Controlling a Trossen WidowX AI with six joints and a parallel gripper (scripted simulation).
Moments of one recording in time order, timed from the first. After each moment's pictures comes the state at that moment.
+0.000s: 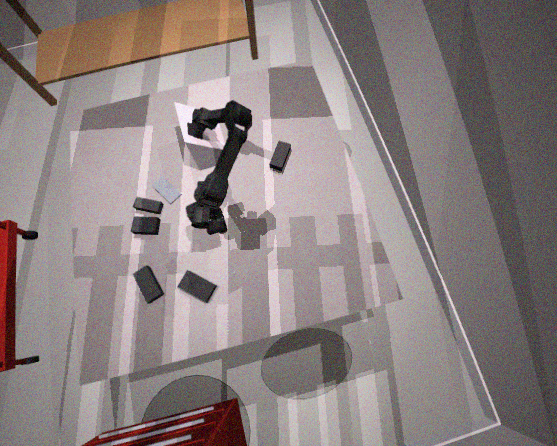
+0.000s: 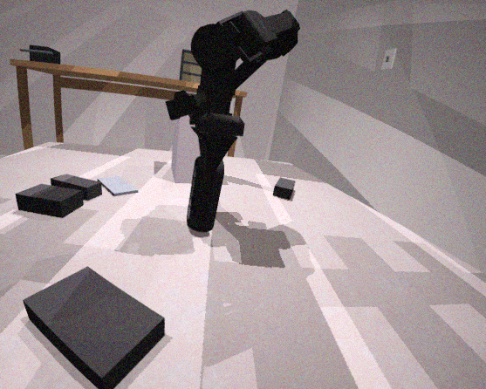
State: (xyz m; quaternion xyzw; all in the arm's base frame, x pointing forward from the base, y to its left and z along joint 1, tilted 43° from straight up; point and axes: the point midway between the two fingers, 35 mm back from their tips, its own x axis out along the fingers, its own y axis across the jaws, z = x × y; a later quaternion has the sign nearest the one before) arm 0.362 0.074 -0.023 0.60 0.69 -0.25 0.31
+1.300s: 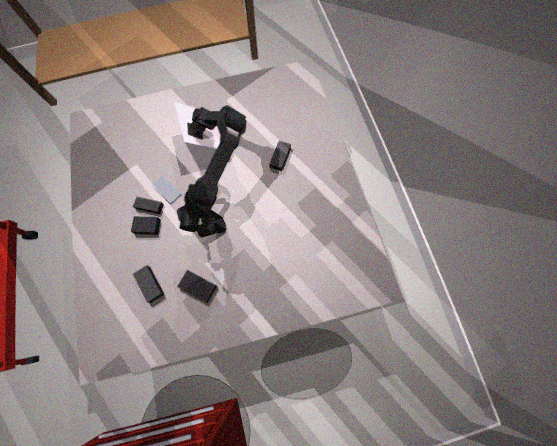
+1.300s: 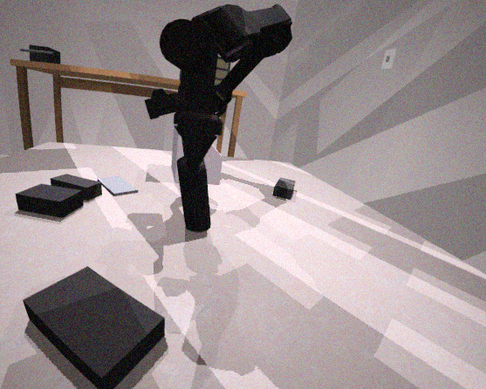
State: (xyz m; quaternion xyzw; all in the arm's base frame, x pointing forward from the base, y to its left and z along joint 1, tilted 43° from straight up) arm 0.366 0.051 -0.047 0.60 0.69 -0.25 0.31
